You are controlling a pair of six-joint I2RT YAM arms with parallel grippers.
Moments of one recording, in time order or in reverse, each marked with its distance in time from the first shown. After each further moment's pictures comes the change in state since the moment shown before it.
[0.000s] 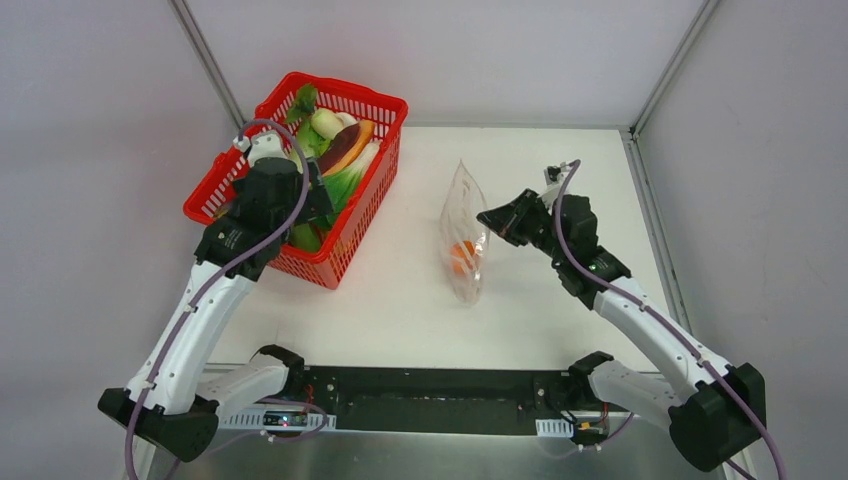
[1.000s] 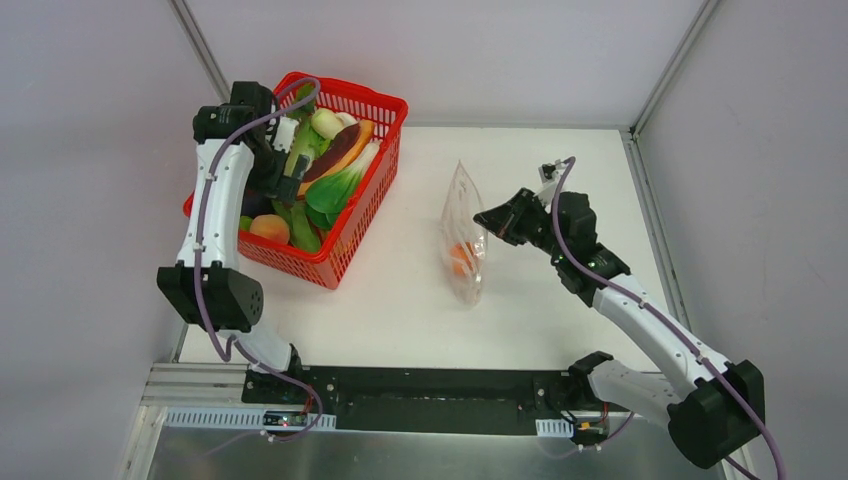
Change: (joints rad) left arm 0.412 0.632 0.670 -0.690 0.301 0.693; right arm 0.000 0.031 0.021 -0.008 -0.059 -0.035
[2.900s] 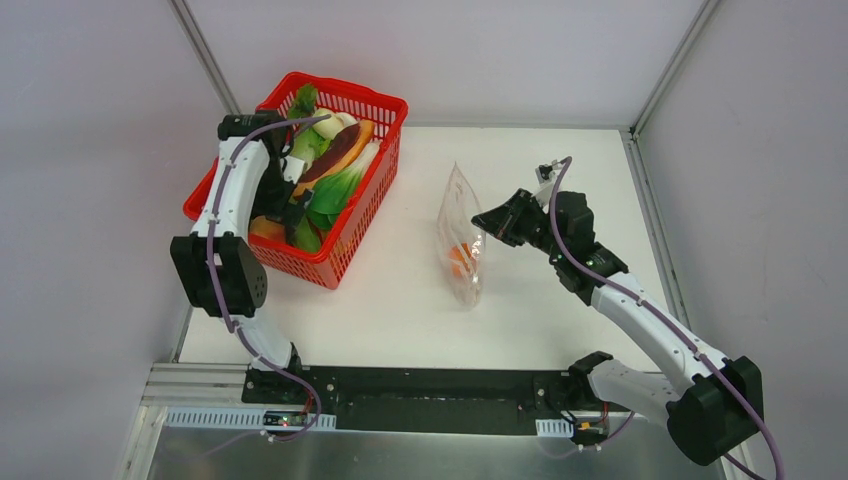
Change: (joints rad) left arm 0.023 0.111 -0.139 -0.128 -0.037 0.010; right arm 0.000 0.012 0.000 -0.003 -0.023 0.008
